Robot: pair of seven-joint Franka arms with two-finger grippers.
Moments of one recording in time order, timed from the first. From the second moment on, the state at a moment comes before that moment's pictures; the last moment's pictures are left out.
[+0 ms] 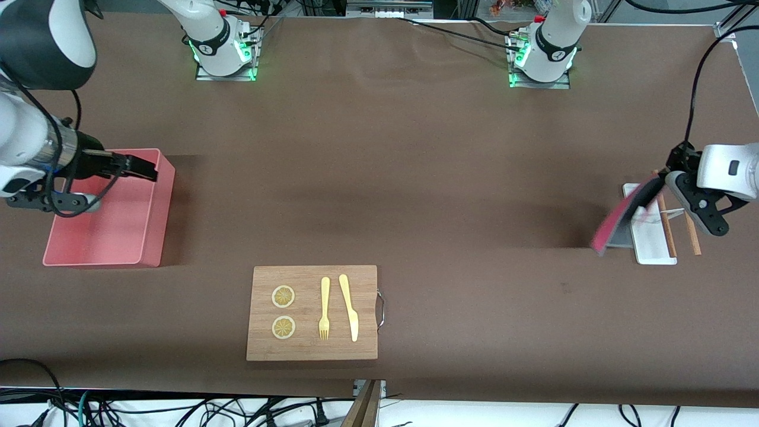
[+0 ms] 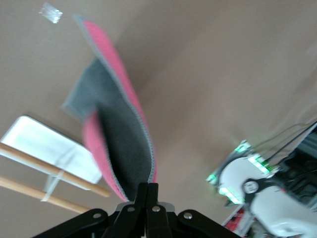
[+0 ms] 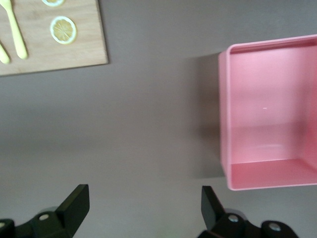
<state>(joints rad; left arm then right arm) 0.08 0.39 -0.04 -1.25 0.02 1.19 0.87 0.05 0.22 0.06 -1.51 0.05 1.59 0.21</state>
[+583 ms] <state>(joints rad) -0.27 0.40 -0.05 -1.15 -0.19 1.19 0.26 0.20 0.28 0.06 -1.51 0.11 1.78 0.56</state>
